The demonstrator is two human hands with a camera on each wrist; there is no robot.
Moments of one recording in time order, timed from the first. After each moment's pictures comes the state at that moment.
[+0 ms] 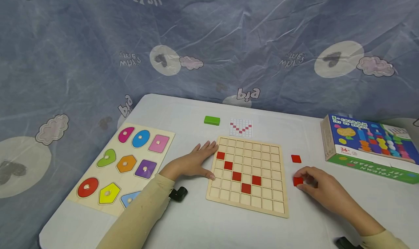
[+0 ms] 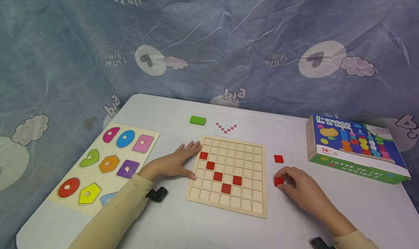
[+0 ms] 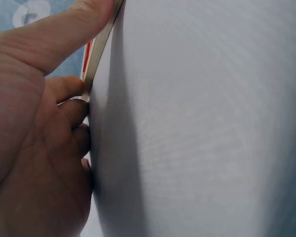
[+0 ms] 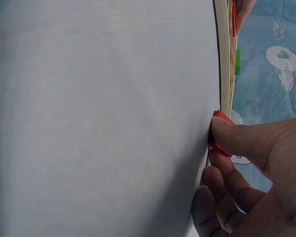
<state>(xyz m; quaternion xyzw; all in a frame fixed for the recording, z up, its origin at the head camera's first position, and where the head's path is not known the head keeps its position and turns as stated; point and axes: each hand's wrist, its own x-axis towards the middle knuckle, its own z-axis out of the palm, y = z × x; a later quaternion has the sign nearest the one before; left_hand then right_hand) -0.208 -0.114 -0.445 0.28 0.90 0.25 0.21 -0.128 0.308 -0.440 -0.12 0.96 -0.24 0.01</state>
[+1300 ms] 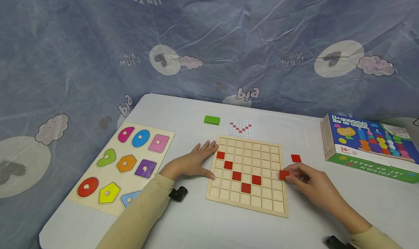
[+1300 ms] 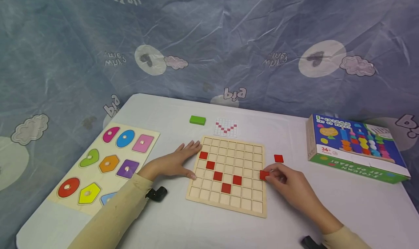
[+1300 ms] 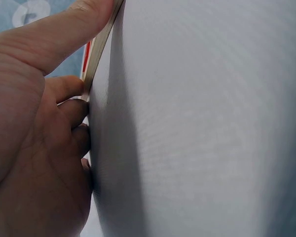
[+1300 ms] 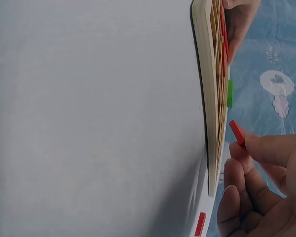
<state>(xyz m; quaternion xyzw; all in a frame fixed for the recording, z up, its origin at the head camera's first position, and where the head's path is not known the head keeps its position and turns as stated) -0.208 -0.112 -0.443 0.28 0.90 0.25 0.21 -0.127 0.279 -0.433 -0.14 0.94 -0.31 -0.05</state>
